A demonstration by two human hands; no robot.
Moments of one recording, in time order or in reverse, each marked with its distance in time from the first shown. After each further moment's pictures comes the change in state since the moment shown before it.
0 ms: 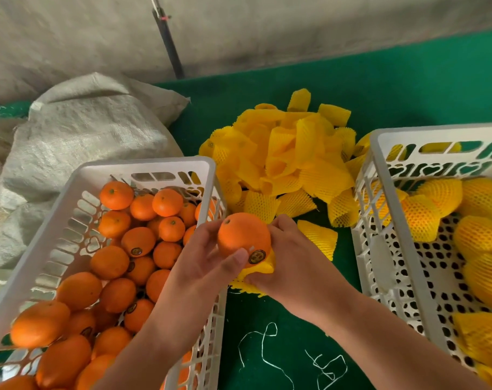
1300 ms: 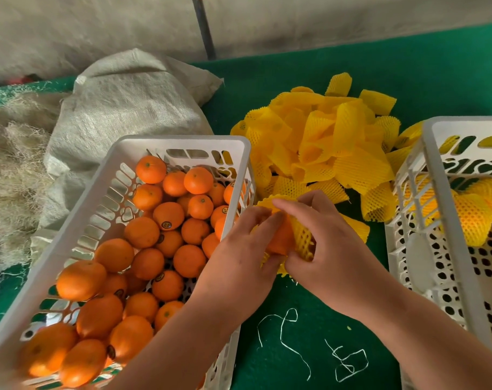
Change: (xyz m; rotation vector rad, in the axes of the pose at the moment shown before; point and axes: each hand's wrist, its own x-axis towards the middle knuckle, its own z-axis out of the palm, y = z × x) left_hand 0.008 -0.026 0.006 0.971 0.114 0.302; right_hand -0.009 -0.010 -0.010 0.104 0.057 -0.163
